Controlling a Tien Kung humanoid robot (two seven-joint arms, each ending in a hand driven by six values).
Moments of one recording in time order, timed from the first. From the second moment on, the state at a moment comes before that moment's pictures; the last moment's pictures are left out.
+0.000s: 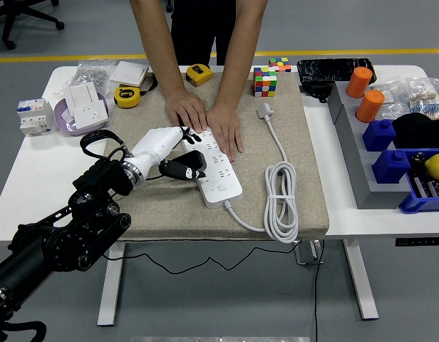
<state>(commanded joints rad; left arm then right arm) -0.55 0.09 -0.93 -0.98 2.02 0.14 -0.01 0.08 -0.15 1.03 0.18 -1.39 0.04 -0.04</state>
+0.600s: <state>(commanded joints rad) -0.23 0.09 -1.14 -1.36 1.69 0.23 0.00 0.07 -0.14 1.06 0.18 -1.42 0.04 -0.04</state>
